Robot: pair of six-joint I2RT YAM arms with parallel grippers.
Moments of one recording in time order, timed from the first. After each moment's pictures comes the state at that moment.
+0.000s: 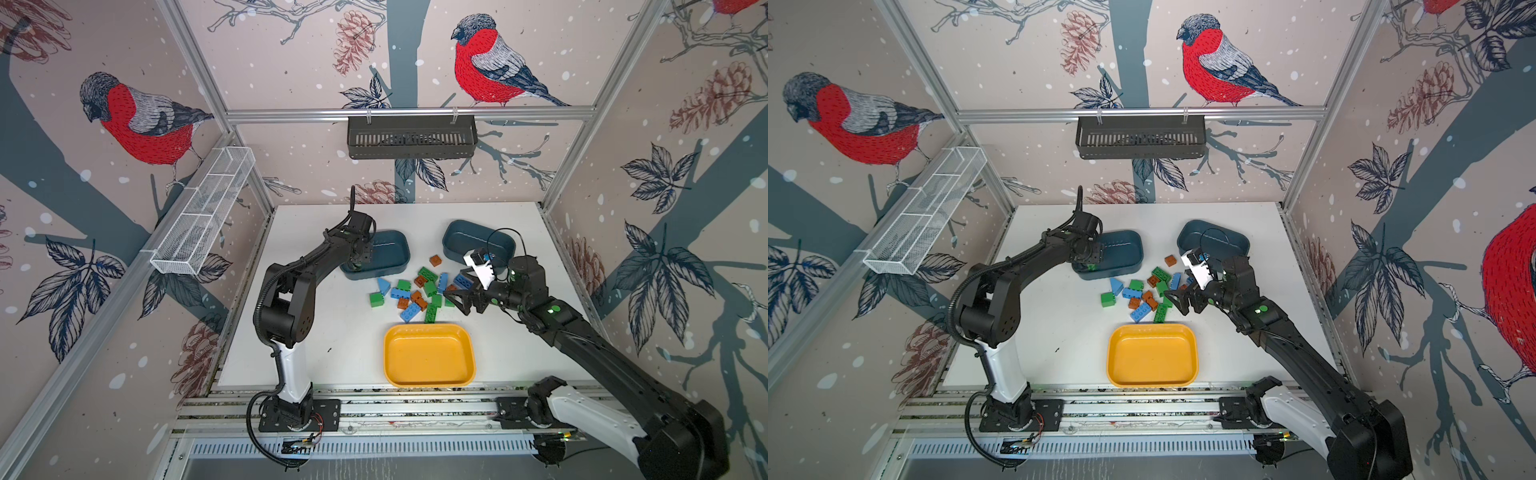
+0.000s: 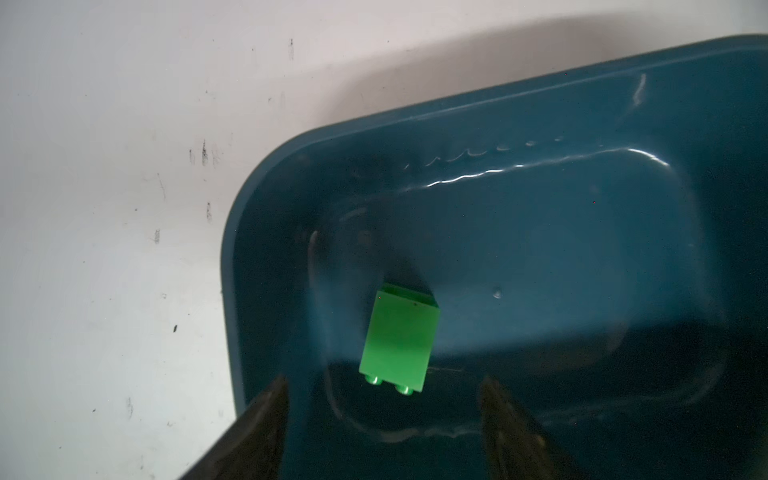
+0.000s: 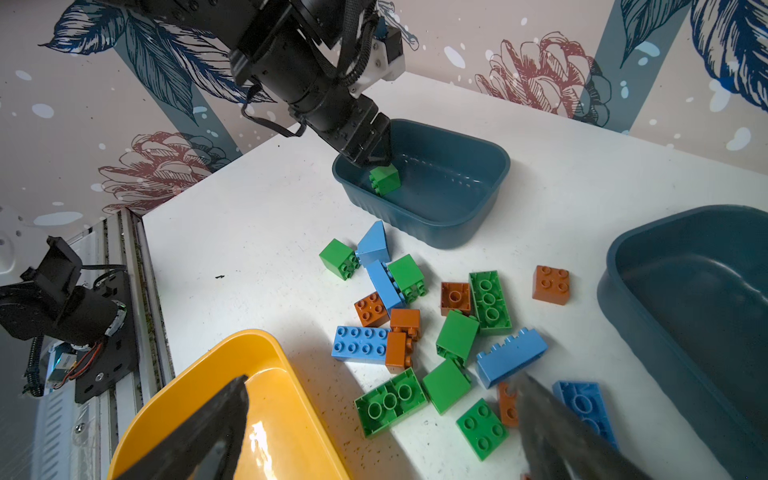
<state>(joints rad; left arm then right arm) -0.35 1.89 1.43 -0.60 -0.20 -0.25 0.44 0.98 0.69 -0.18 -0.54 -0.05</state>
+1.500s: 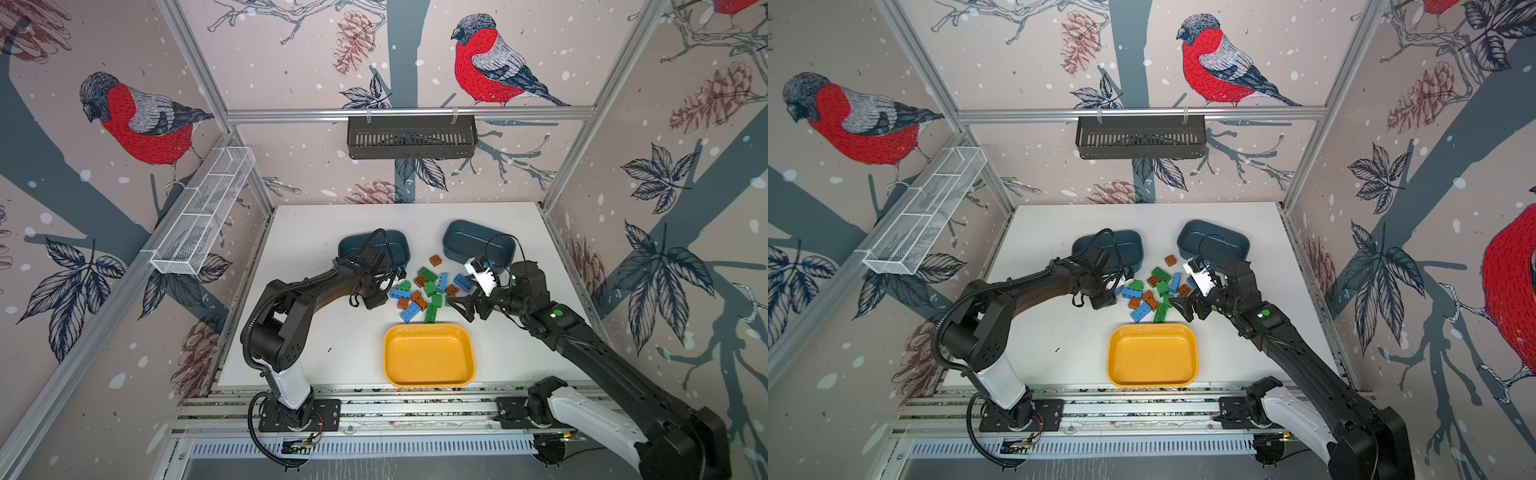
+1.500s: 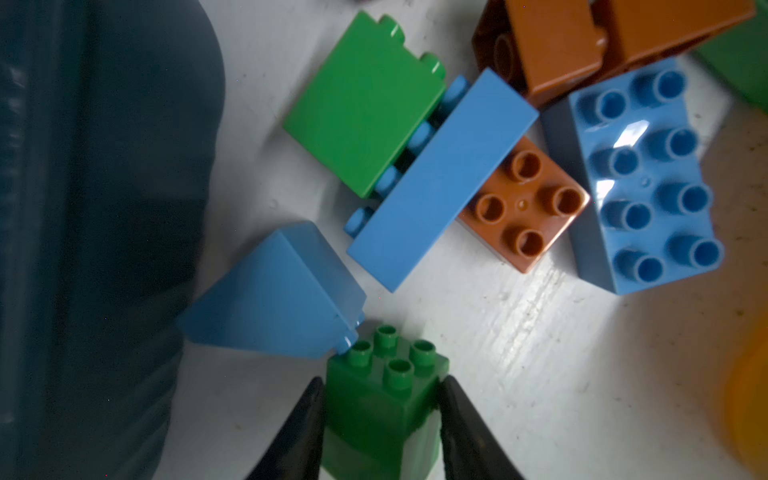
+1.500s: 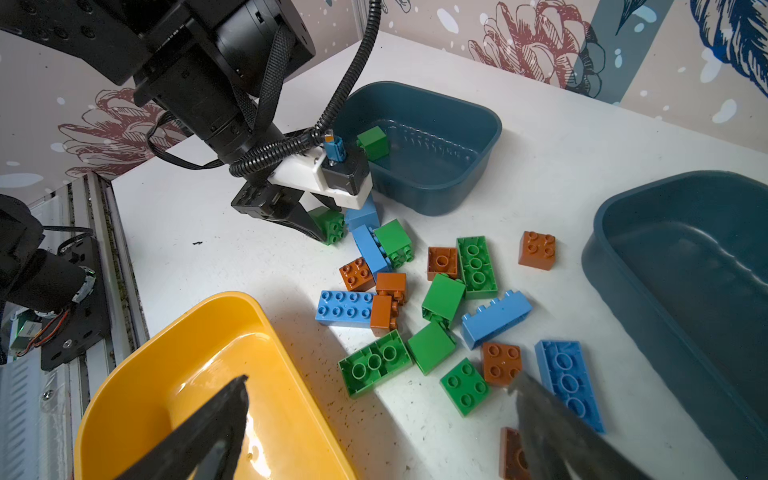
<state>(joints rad) -0.51 1.74 1.08 -0.54 0.15 0.63 0.43 0.95 0.65 -0.24 -0.51 -0.13</state>
